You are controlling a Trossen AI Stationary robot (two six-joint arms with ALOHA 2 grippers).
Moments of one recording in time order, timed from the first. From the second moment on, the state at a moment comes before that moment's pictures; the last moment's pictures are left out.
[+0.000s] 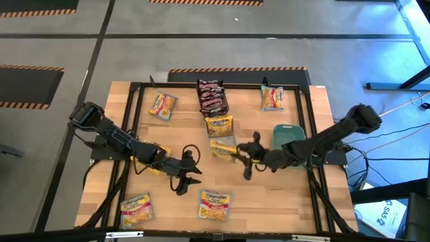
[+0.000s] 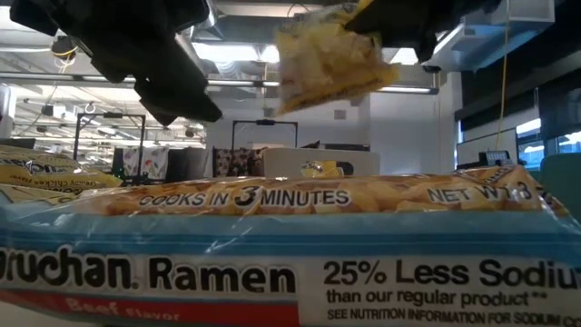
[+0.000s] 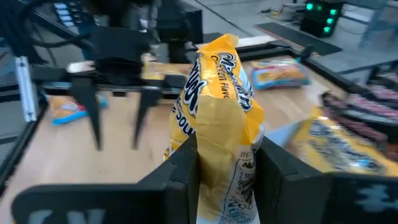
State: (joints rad) left arm -0.43 1.47 0.66 0.25 -0.20 -0.47; right arm 0.41 1.38 0.77 0.26 0.63 0.28
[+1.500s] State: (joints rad) left arm -0.40 1.59 0.66 0.41 -0.38 -0.29; right arm -0.11 1.68 0.77 0.39 0.12 -0.08
